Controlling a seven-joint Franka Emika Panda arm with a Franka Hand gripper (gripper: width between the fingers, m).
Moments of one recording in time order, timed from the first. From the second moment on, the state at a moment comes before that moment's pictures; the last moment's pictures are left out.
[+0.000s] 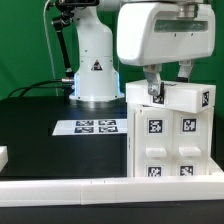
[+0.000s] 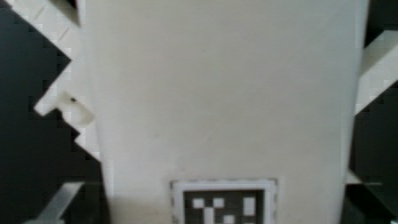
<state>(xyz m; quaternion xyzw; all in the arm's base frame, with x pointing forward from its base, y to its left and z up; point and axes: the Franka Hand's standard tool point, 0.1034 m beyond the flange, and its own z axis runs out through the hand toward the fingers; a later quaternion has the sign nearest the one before) 0.621 0.080 0.153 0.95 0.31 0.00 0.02</state>
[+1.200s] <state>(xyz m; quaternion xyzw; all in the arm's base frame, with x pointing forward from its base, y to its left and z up) 0.621 0.083 0.154 0.95 -0.30 0.05 -0.01</state>
